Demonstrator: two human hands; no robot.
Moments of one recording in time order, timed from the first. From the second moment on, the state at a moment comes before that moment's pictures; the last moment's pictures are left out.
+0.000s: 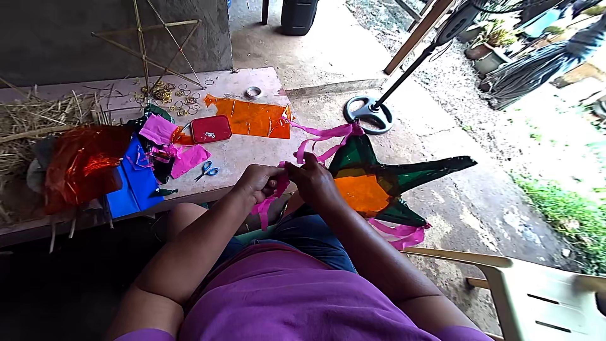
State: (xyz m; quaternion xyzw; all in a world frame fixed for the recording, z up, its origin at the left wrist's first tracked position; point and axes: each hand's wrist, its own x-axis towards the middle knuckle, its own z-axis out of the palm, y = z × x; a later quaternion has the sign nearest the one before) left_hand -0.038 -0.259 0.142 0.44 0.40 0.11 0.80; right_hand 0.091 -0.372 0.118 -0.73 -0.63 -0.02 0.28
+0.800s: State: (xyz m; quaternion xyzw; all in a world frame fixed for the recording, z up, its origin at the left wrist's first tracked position) left_hand -0.035 -0.269 0.125 0.54 0.42 0.12 0.71; right_hand 0.086 -0.373 0.120 -0.75 -0.59 -0.02 0.30
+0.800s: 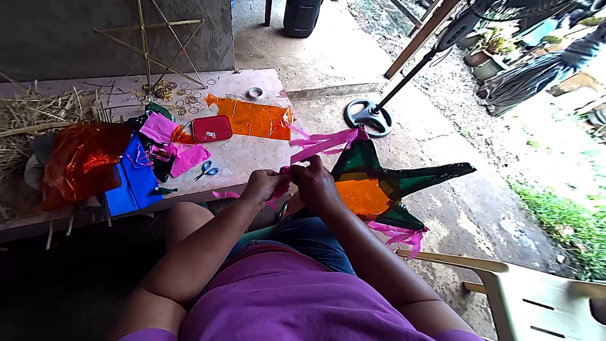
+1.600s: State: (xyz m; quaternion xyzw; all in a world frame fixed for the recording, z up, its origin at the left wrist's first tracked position) left_hand -0.034 -0.273 0.110 0.62 0.42 0.13 0.65; right_hand 0.091 -0.375 0.136 -0.79 -0.55 0.05 0.26
